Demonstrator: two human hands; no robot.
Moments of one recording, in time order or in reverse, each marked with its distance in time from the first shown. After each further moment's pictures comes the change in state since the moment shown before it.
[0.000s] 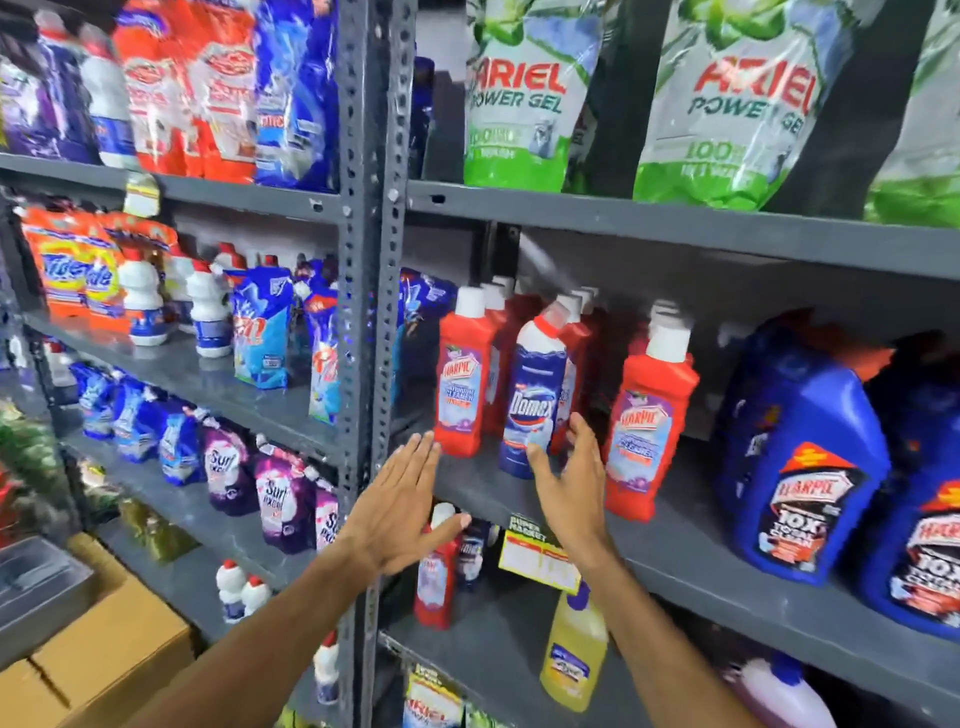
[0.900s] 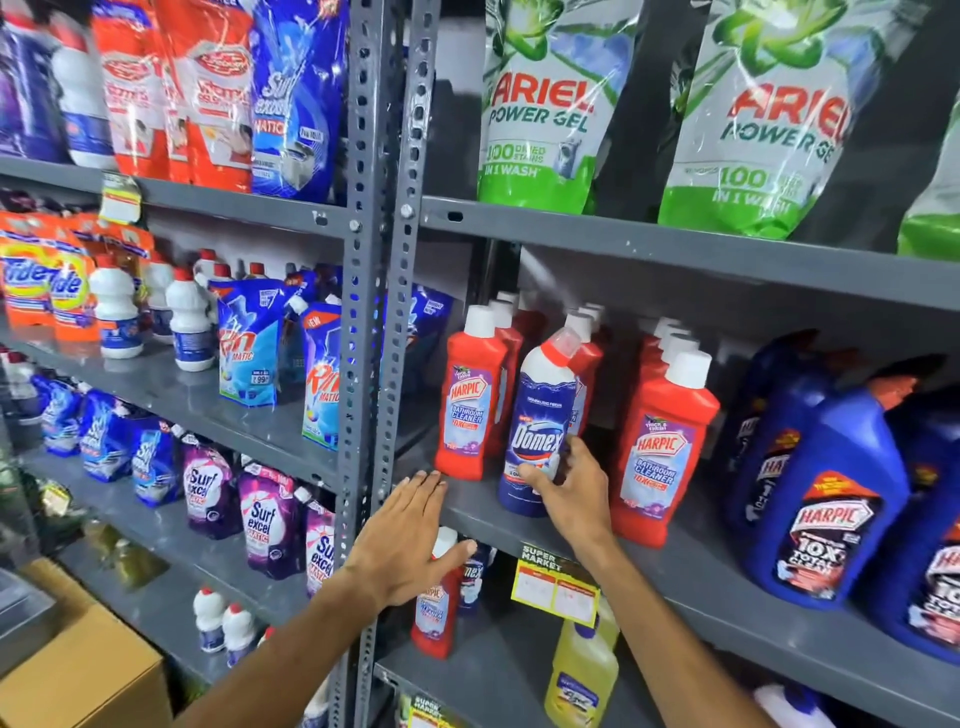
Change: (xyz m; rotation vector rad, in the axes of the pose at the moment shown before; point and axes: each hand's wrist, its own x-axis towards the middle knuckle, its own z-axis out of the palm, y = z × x) left_hand 0.009 -0.013 0.014 -0.092 -0.081 0.006; right_hand 0.025 0.000 0.016 0.103 -0.112 0.146
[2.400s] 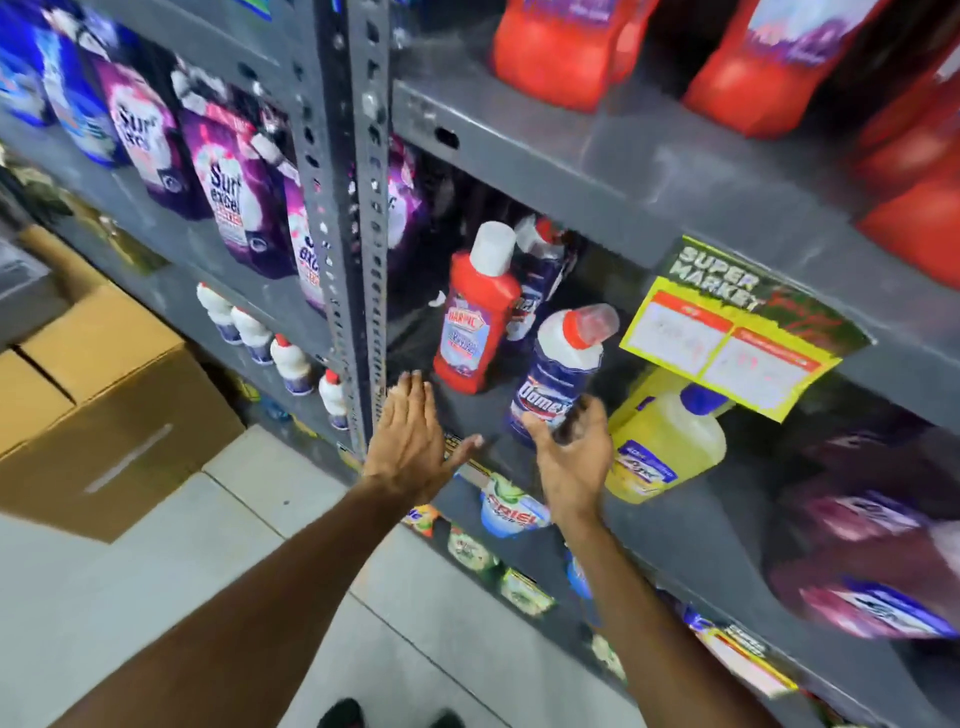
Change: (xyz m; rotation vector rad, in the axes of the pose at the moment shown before) left_hand -0.090 0.023 0.312 -0.077 -0.397 -0.388; right_hand -0.154 0.303 0.100 0.104 0.045 0.321
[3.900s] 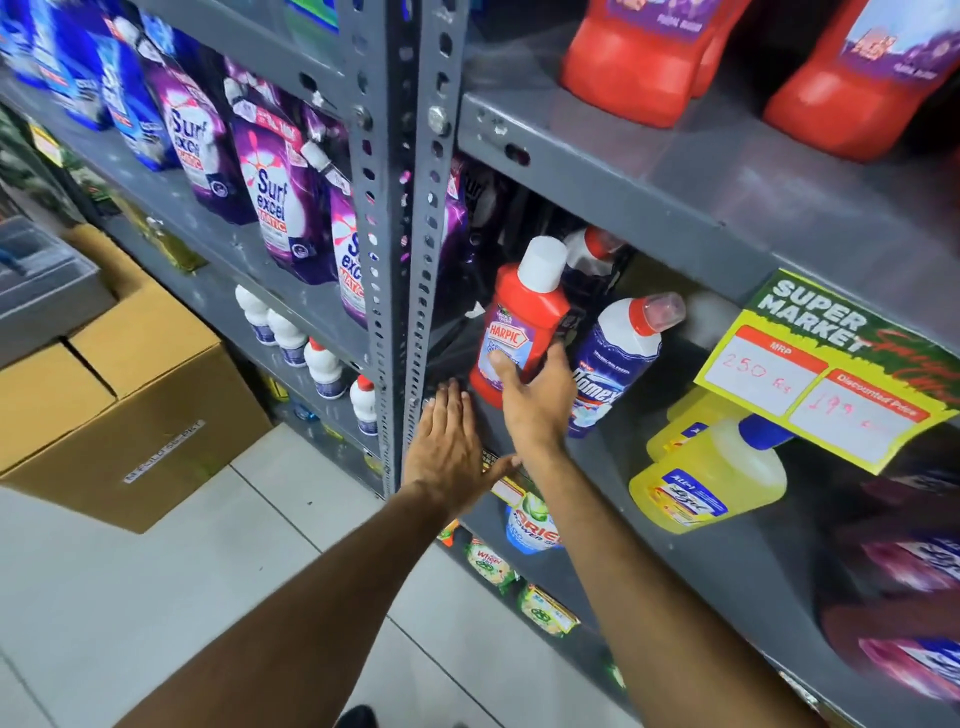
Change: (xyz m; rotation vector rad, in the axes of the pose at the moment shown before) left_hand 0.008 0.001 -0.011 0.059 -0.090 -0.016; right_hand 0.026 -0.055 0.105 -0.255 -0.071 -0.048
